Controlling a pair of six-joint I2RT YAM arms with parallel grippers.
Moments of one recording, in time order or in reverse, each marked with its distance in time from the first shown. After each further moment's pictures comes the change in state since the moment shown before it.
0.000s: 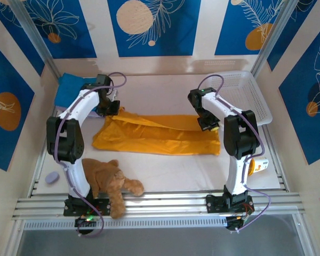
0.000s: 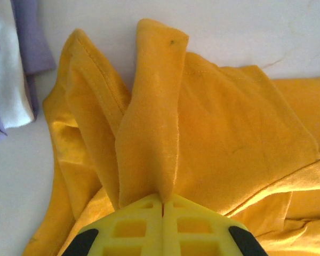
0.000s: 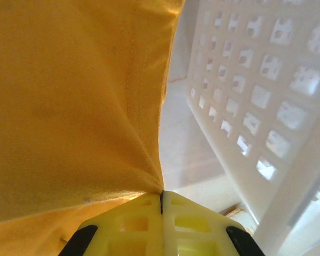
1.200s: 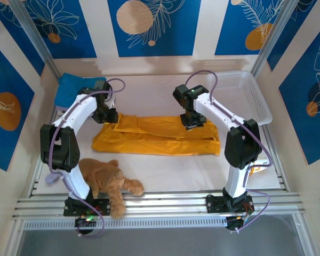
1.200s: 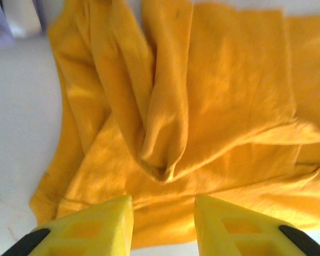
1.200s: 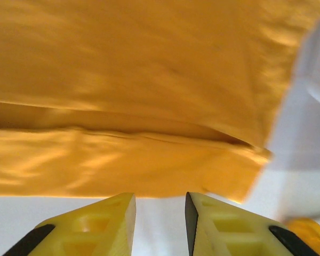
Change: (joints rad) left arm -0.017 -0.114 -0.072 -0.109 -0.045 -0.004; right arm 0.203 -0.127 0.107 -0.002 -0.322 0.209
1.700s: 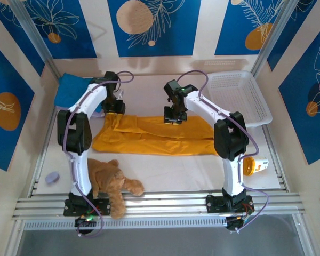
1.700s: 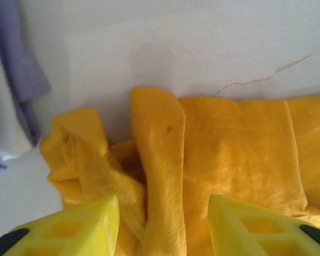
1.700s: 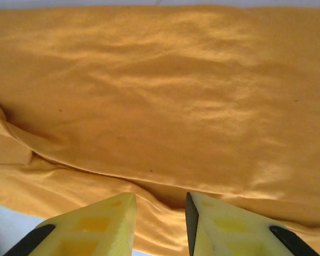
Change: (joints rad) left arm -0.029 0.316 0.322 -0.042 -0.042 0.079; right arm -0.006 0.182 0.100 0.257 -0.327 0.161
